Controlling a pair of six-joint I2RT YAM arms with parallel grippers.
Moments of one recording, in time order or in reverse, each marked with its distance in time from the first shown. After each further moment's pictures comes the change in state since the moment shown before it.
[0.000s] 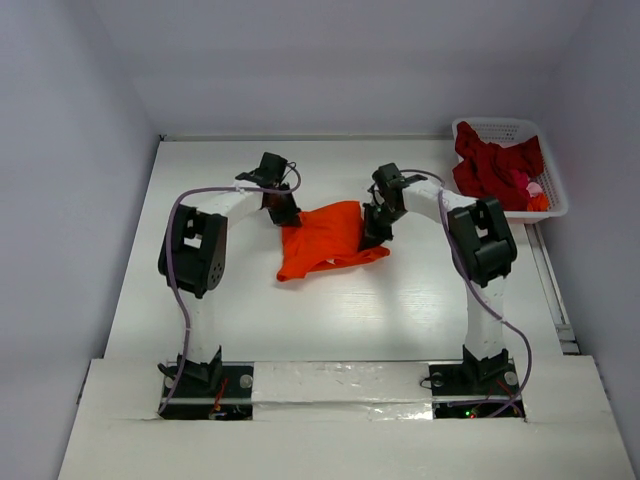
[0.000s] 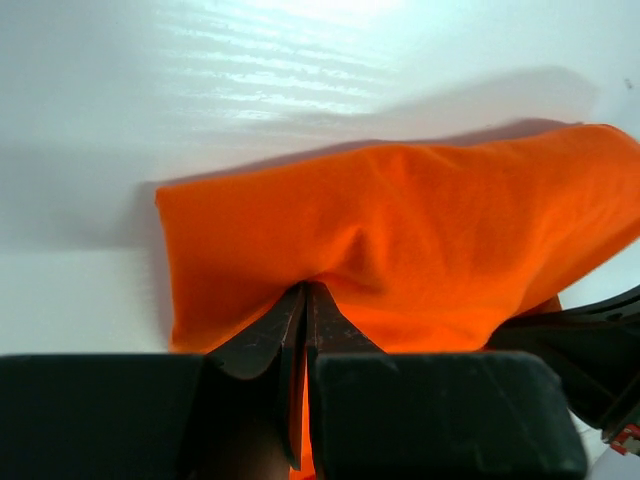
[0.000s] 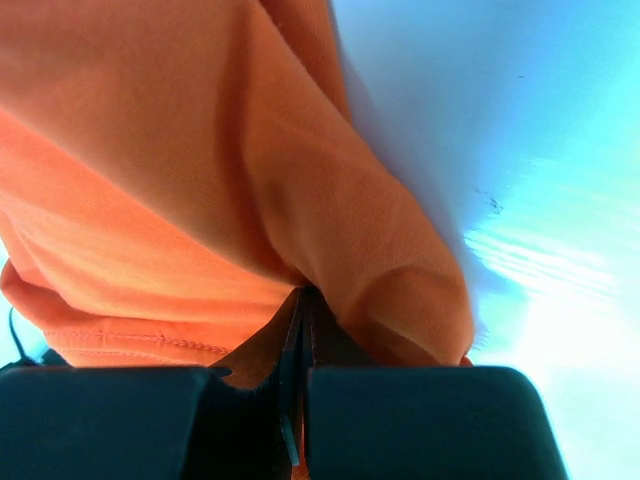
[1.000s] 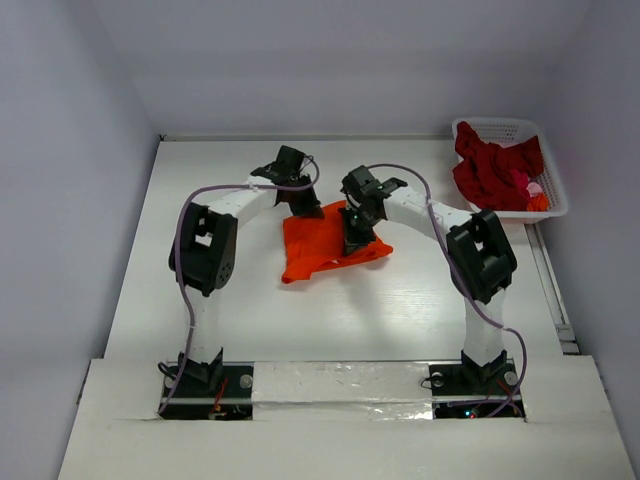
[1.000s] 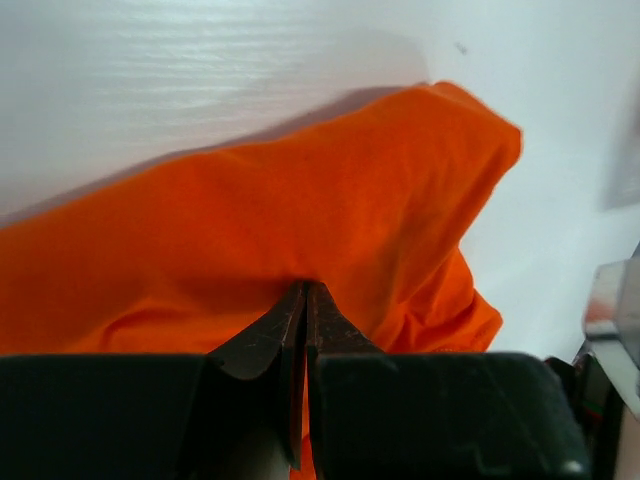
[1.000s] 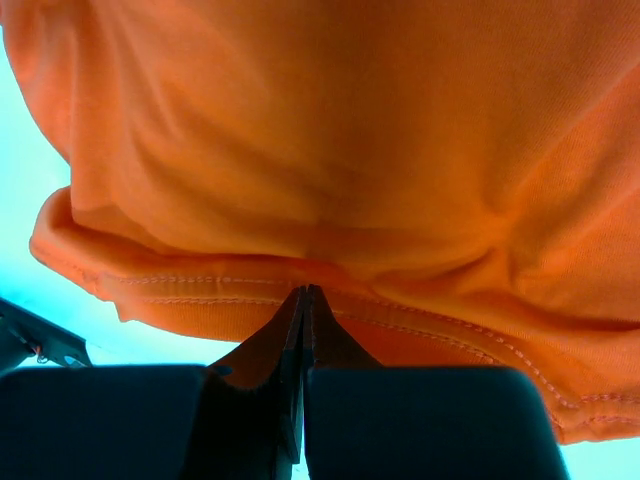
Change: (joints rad) left arm -0.071 0.033 0.122 0.036 0.099 -0.030; right arm 0.208 -0.117 0.028 -0.050 0.146 -0.030
